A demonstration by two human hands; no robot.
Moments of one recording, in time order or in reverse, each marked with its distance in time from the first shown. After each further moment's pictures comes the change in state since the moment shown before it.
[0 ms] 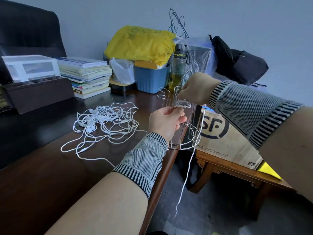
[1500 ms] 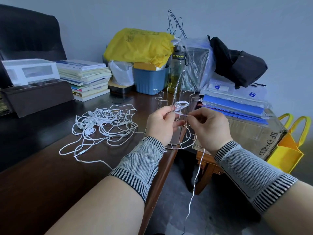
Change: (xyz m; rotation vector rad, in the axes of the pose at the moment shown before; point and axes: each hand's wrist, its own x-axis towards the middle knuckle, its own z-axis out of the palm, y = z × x) left_hand 0.004 -0.010 -0.004 0.111 -0.021 0.160; right_hand -0.049 0.063 0.090 0.491 0.519 -0.069
